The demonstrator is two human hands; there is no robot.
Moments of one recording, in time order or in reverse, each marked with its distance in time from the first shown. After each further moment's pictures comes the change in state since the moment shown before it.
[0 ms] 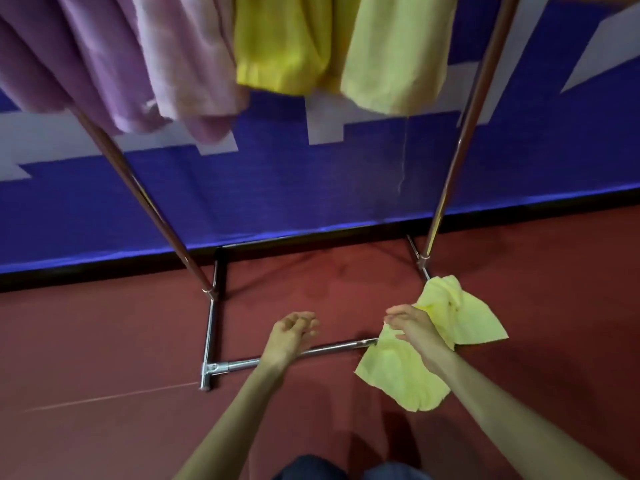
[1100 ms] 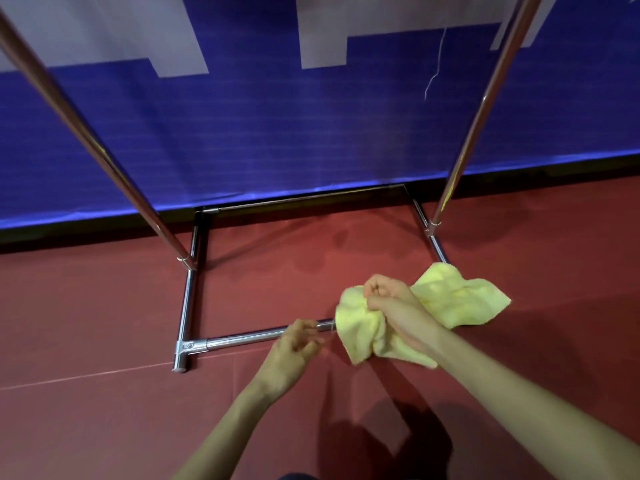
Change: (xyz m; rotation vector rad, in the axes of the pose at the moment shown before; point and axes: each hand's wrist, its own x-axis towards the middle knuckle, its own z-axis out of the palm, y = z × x) left_hand 0.041 -0.113 -0.001 0.368 -0.150 0.165; right_hand 0.023 0.026 0.040 0.029 -0.258 -0.224
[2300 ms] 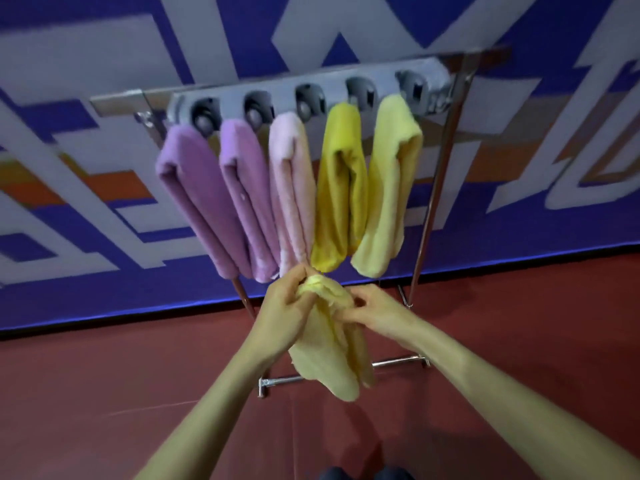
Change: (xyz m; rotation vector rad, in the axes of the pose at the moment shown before) left_hand -0.283 0.496 -0.174 0.013 0.165 0.577; right_hand -0.224 -0.471 0.043 -0.304 -0.221 -0.129
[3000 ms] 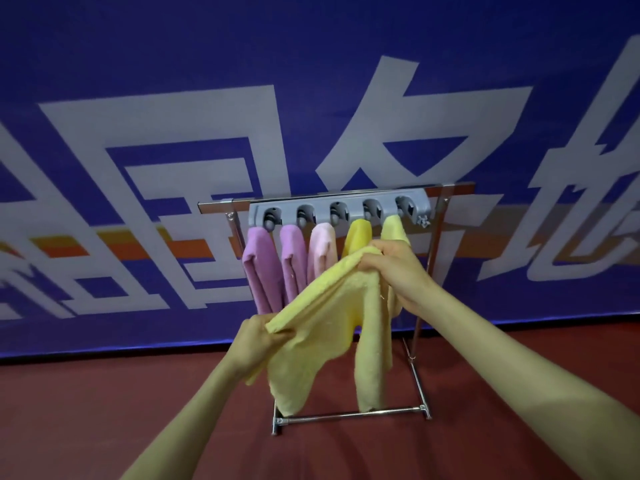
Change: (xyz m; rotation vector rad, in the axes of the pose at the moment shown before) left_hand -0.024 0.101 -0.117 0.326 0.030 -0.321; right_hand -0.071 -0.253 -0.058 0.226 0.248 -0.186
